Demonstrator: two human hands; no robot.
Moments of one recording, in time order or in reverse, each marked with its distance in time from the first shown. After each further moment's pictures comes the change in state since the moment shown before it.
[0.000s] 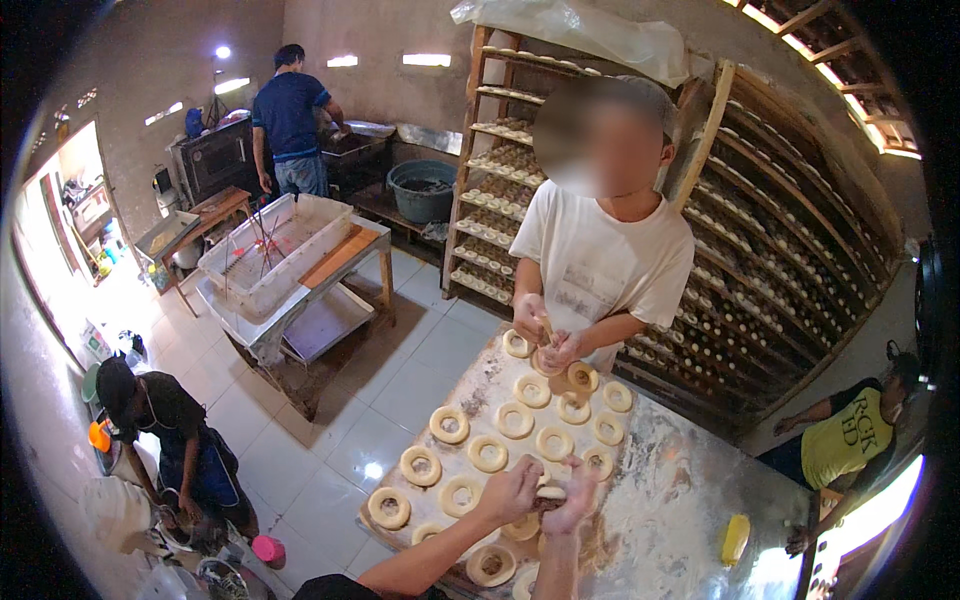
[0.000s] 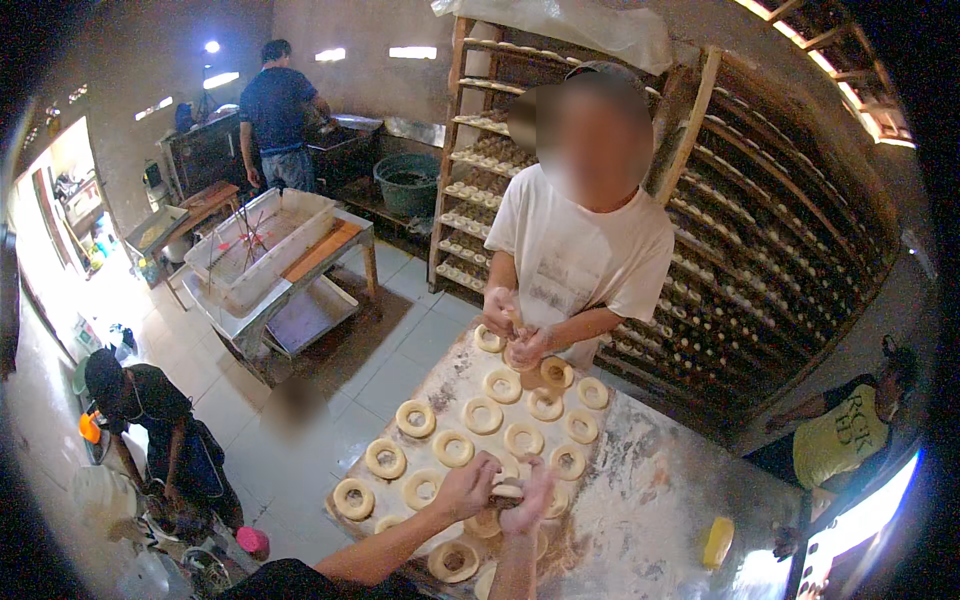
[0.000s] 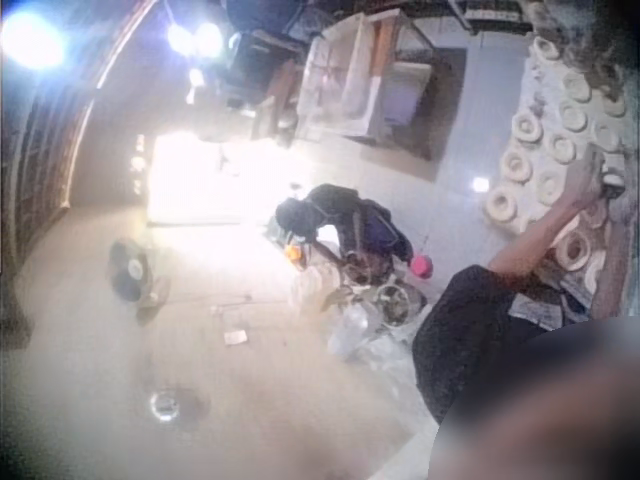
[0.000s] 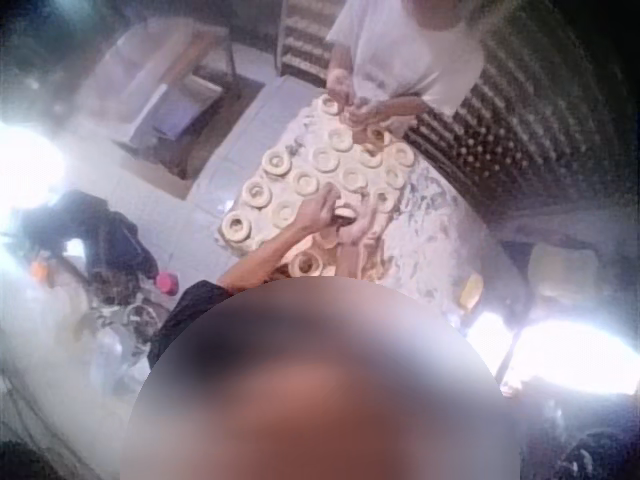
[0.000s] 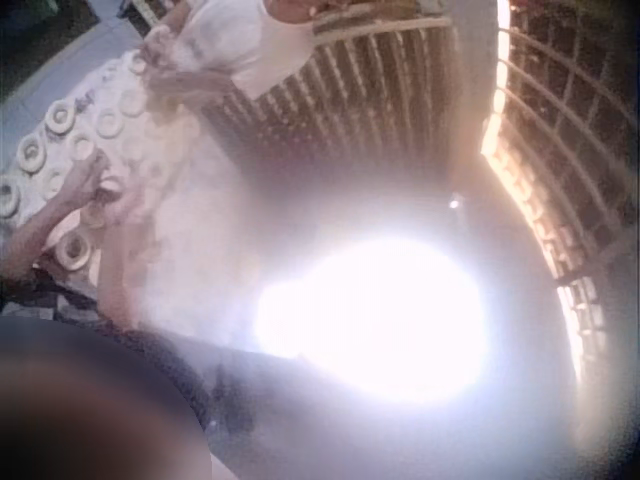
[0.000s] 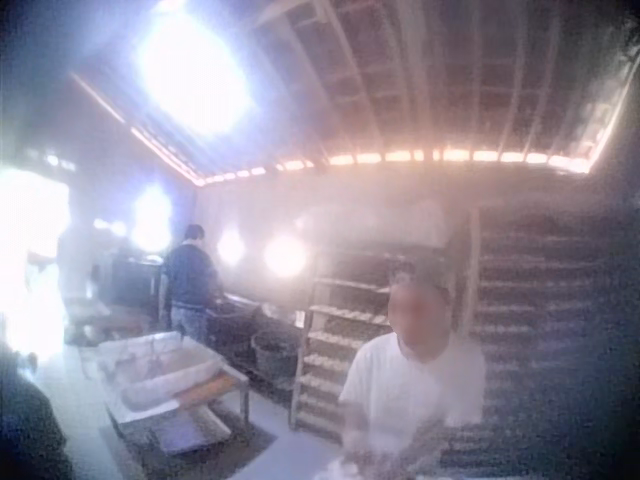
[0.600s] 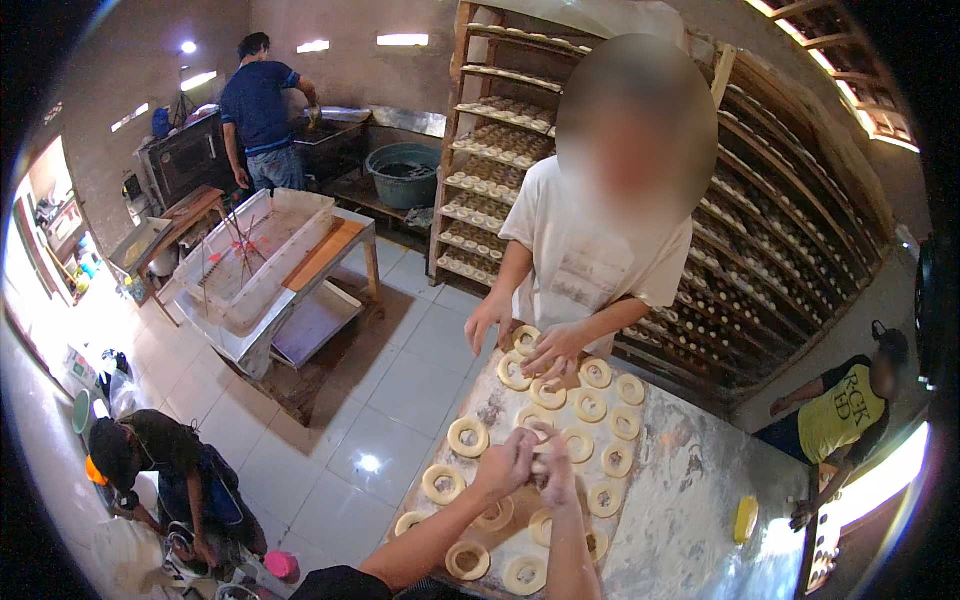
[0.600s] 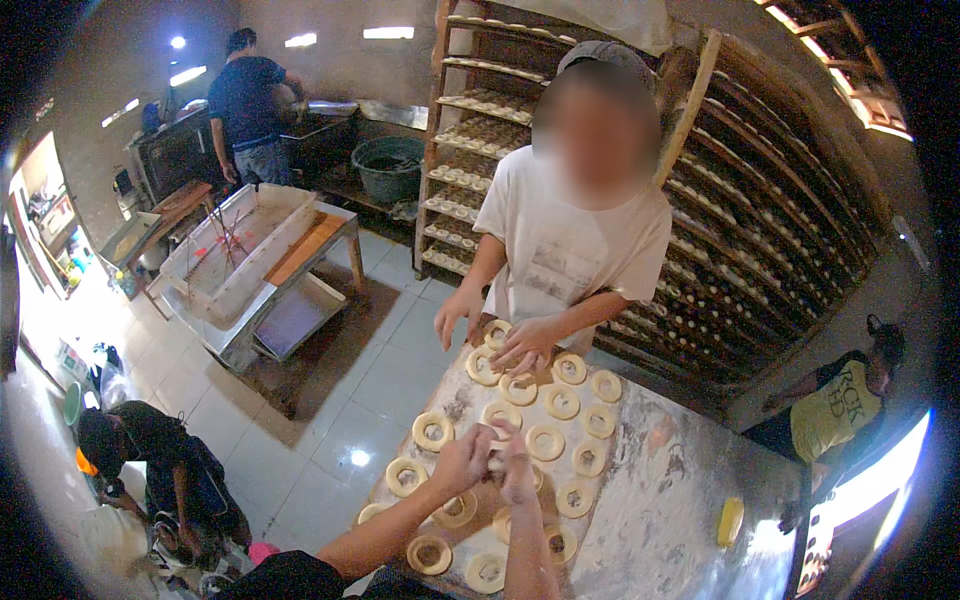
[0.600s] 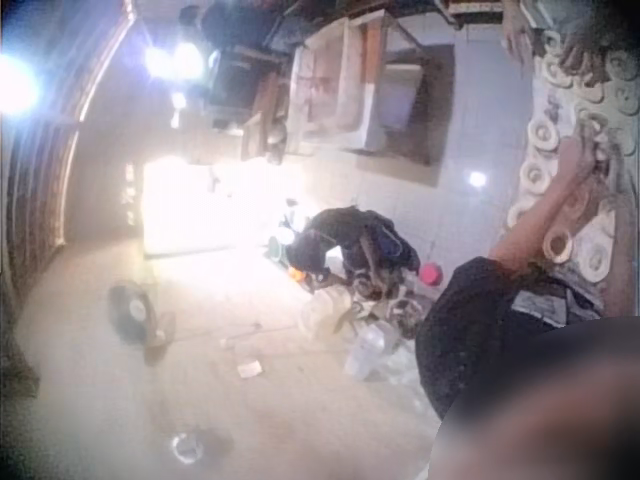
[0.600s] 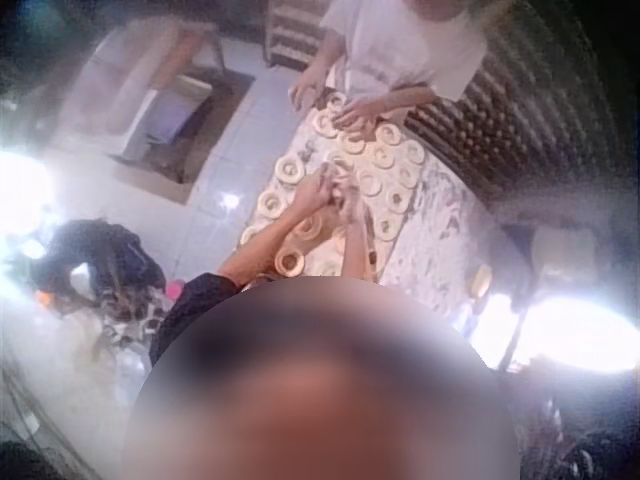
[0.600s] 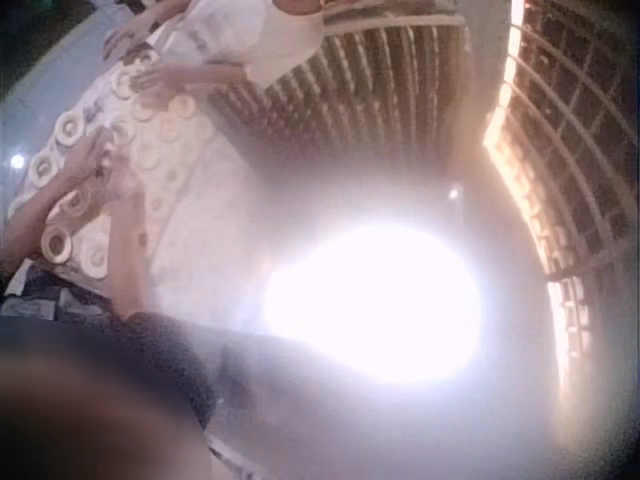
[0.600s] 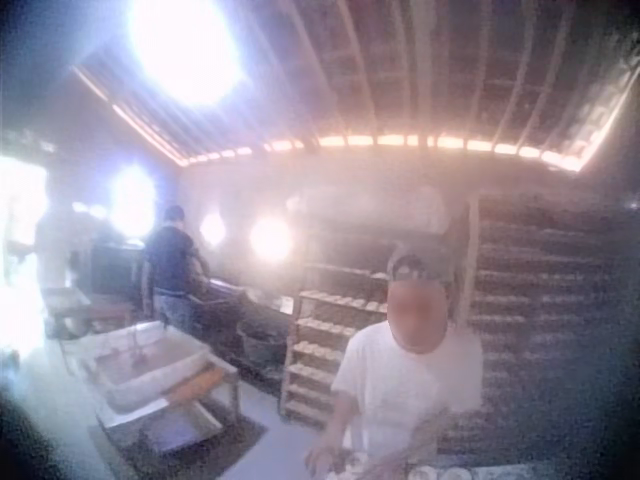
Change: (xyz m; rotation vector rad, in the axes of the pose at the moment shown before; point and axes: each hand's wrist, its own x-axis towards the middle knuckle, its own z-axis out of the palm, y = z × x) left_hand 0.059 -0.031 -0.074 0.154 0.066 0.107; right_hand 0.074 0.060 0.019 -0.107 -0.109 0.082
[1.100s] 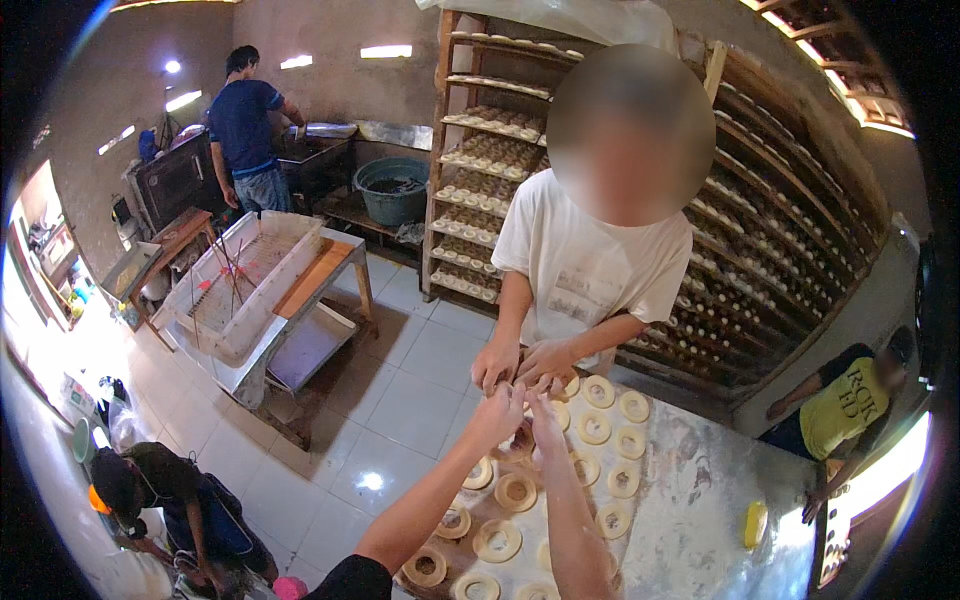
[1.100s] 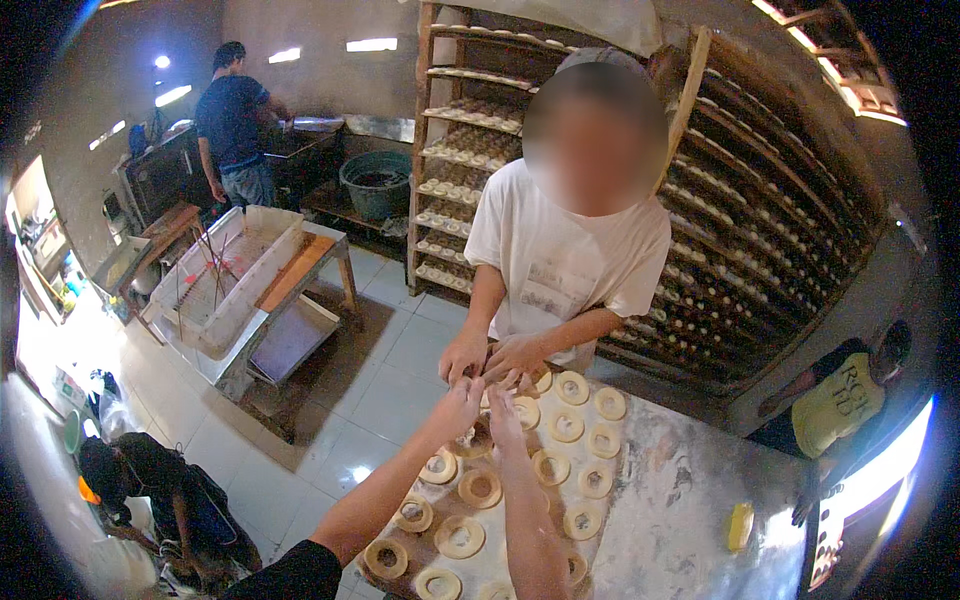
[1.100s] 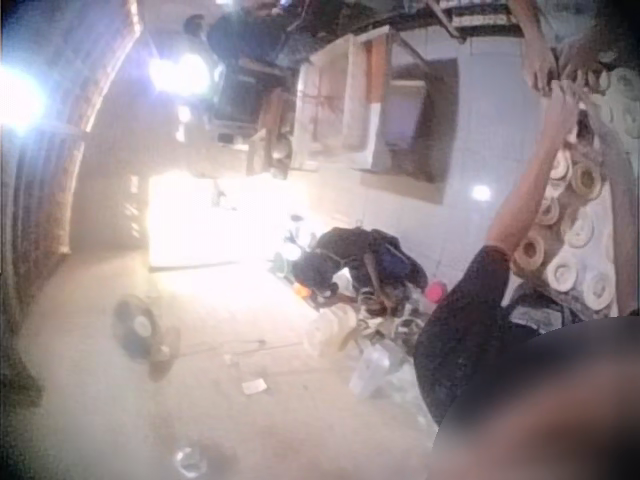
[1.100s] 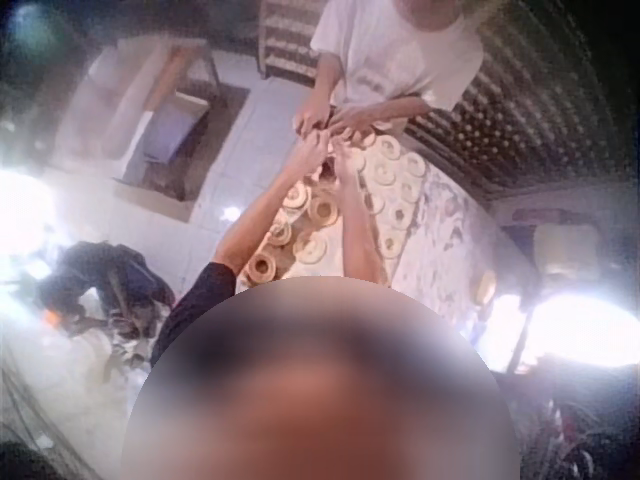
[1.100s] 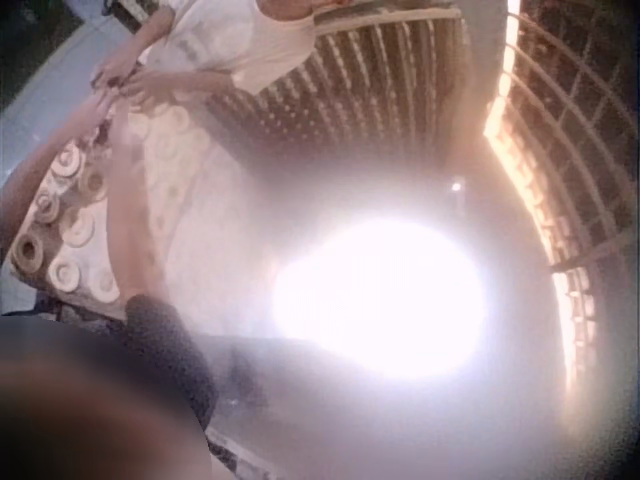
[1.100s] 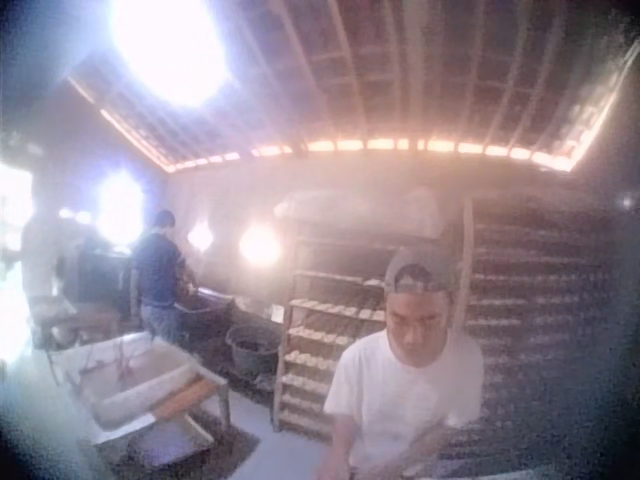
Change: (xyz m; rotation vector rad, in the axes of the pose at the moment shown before) left_hand 0.147 -0.035 -0.031 0.135 0.035 -0.132; right_hand 0.145 0.009 0.013 -0.647 0.306 0.120
